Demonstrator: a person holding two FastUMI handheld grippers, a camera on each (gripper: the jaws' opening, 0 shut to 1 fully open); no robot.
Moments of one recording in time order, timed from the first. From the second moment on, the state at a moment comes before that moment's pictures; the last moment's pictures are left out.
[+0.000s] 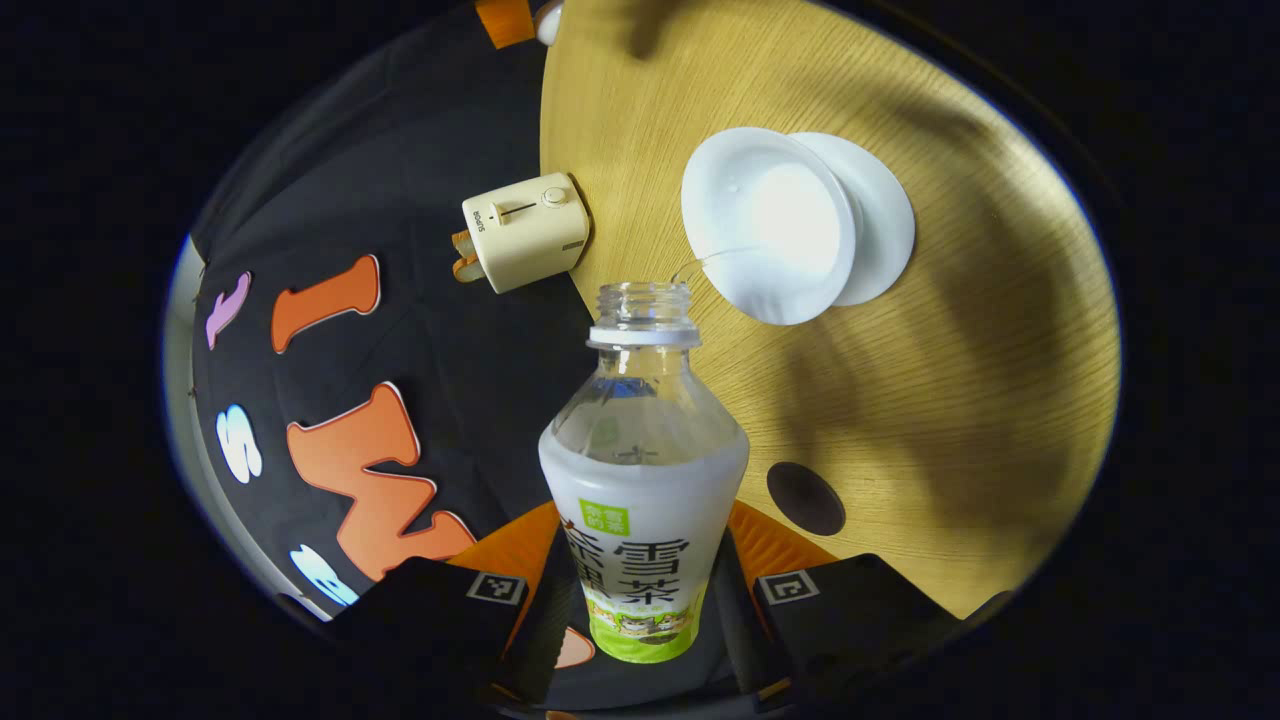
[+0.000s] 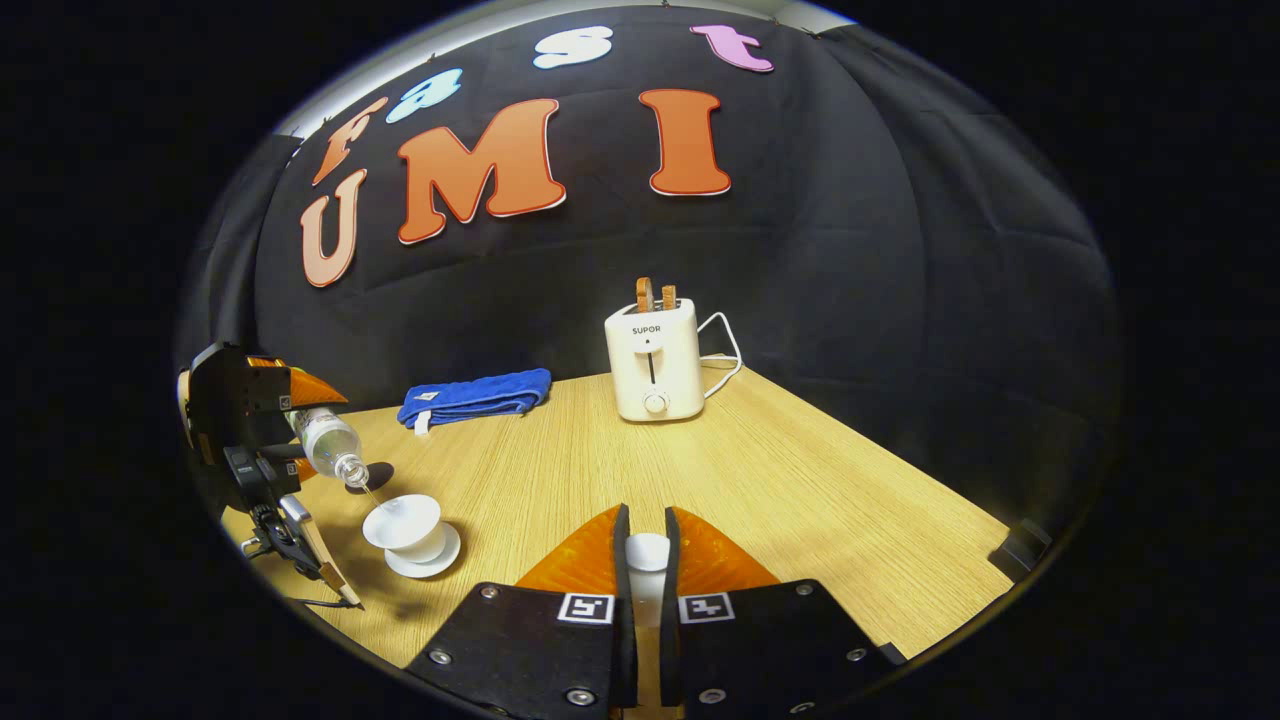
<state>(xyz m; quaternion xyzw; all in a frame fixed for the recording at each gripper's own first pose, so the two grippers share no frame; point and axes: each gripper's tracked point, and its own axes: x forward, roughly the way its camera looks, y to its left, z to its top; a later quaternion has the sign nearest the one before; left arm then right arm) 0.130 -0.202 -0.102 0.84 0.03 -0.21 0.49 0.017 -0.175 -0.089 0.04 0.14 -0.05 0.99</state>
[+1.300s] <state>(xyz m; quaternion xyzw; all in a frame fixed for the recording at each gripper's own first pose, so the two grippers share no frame) 0.136 -0.175 -0.111 0.35 0.18 -0.20 0.90 0.014 -0.167 -0.076 0.03 0.13 -0.05 0.99</state>
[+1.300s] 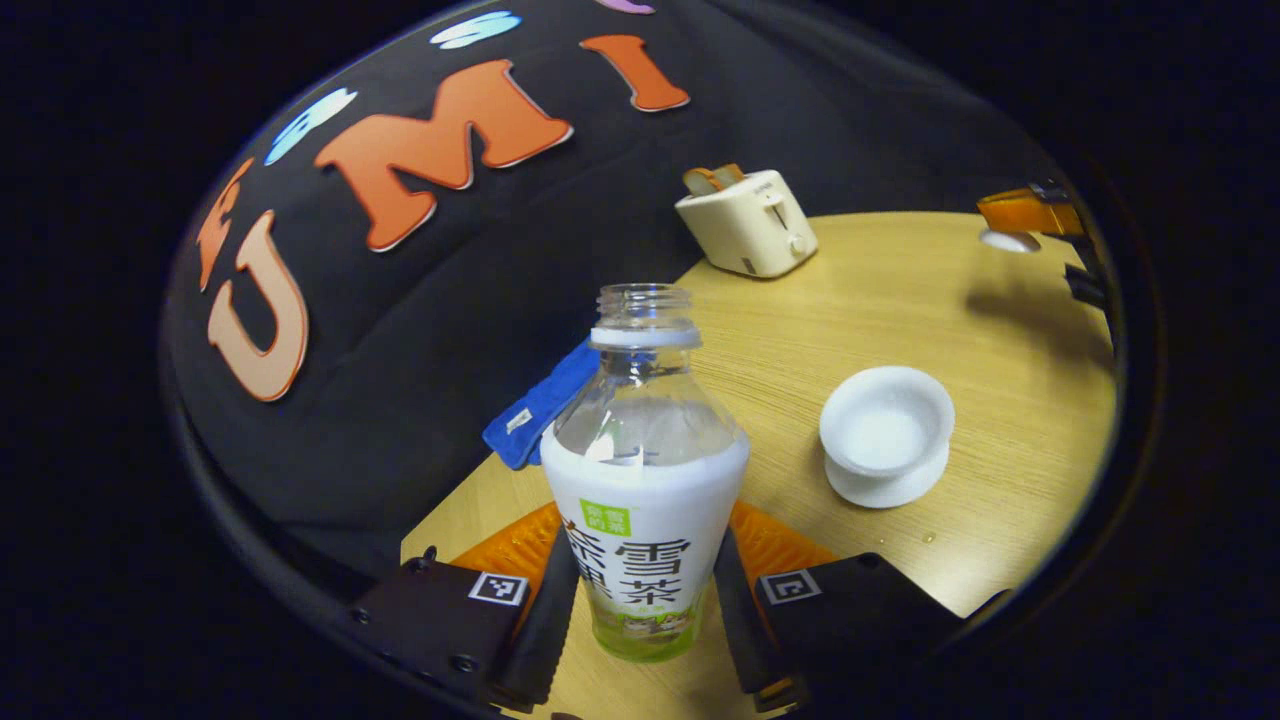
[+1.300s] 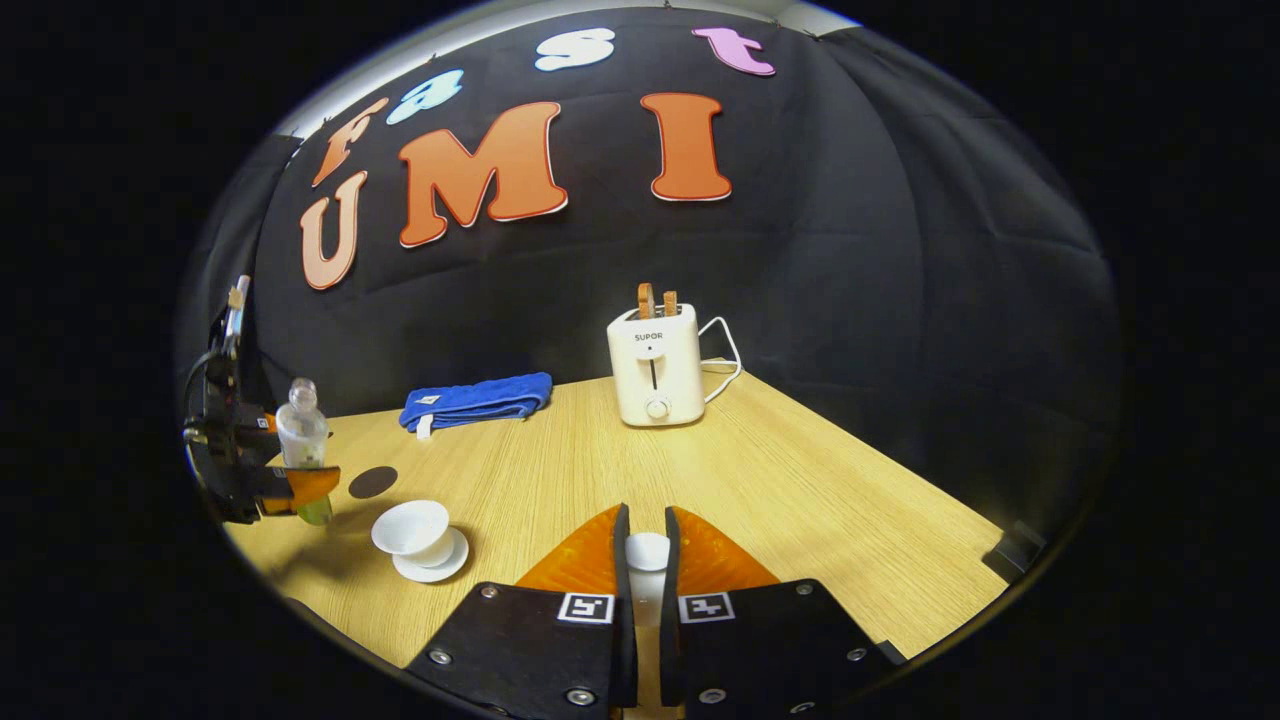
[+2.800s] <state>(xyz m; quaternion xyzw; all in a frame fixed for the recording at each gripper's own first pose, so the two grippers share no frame) 0.266 -0.103 -0.102 0.06 0.14 -0.08 0.98 0.047 -0.129 -0.074 -0.01 0.17 -0.06 0.98</state>
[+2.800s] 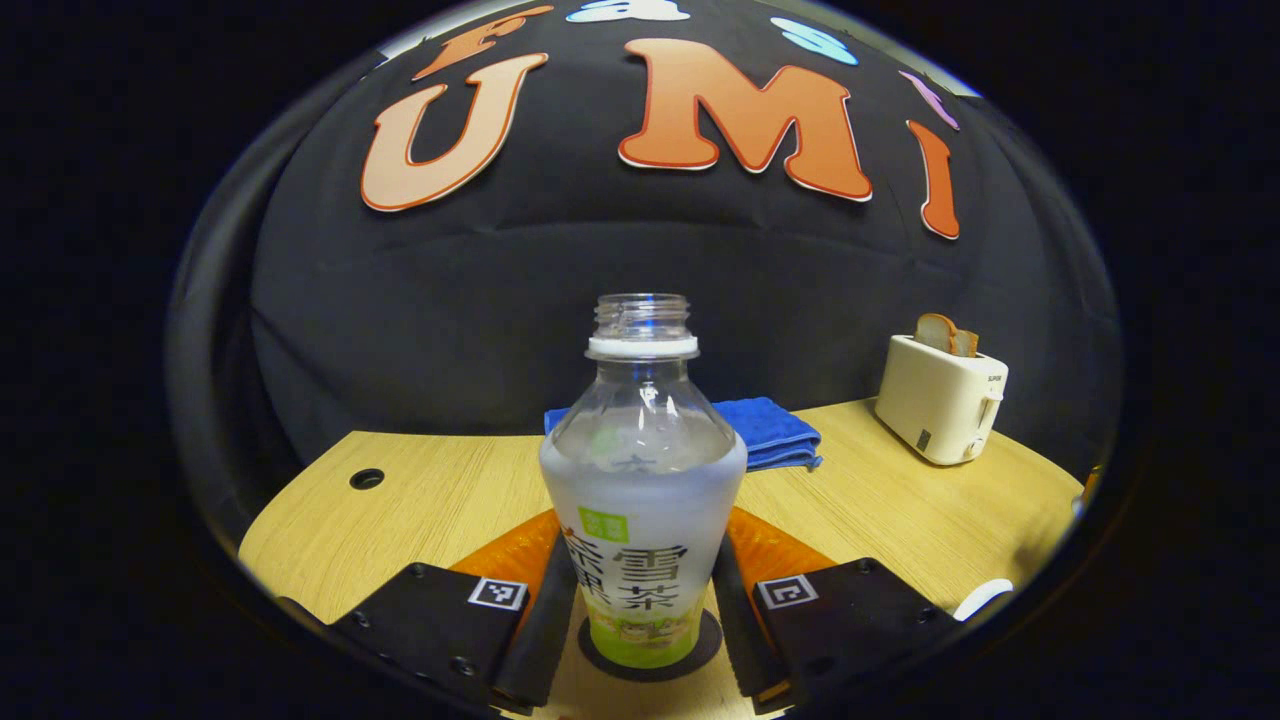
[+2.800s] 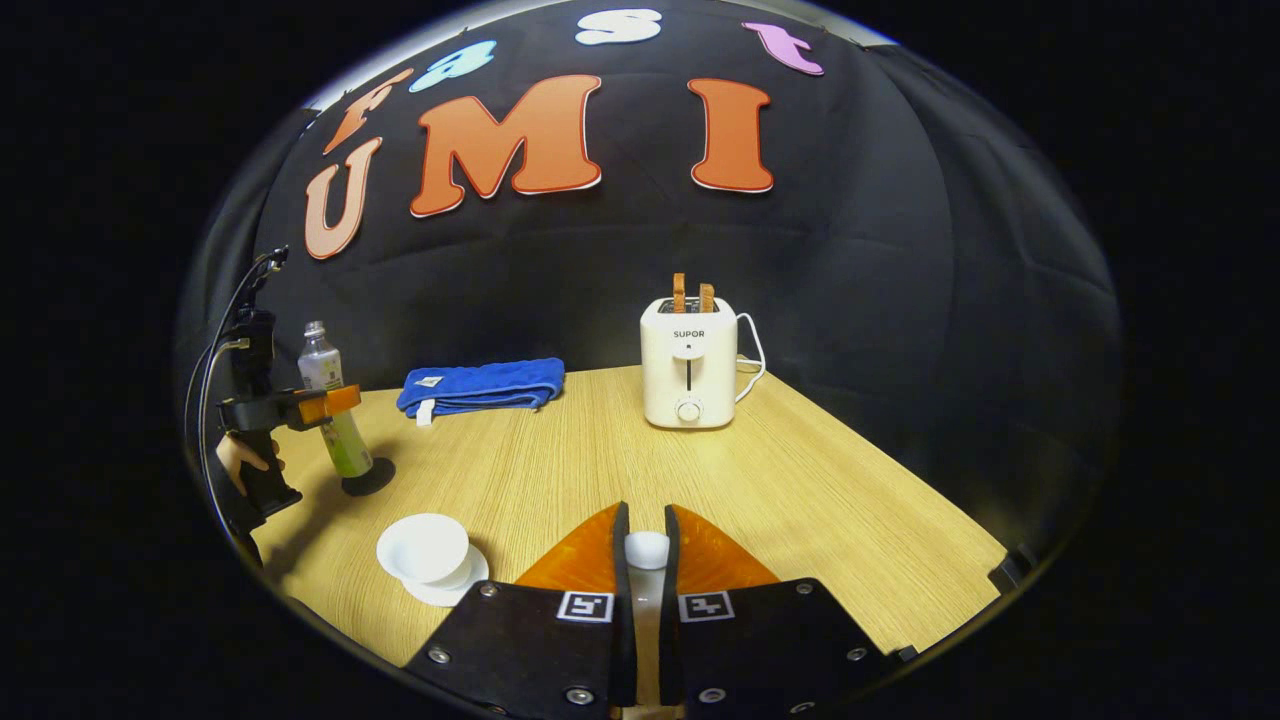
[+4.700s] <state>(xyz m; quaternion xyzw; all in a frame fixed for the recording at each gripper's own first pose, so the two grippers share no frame) 0.201 -0.100 -0.116 0.05 0.14 -0.09 0.98 0.041 -0.088 -0.052 0.00 0.14 -0.02 0.99</state>
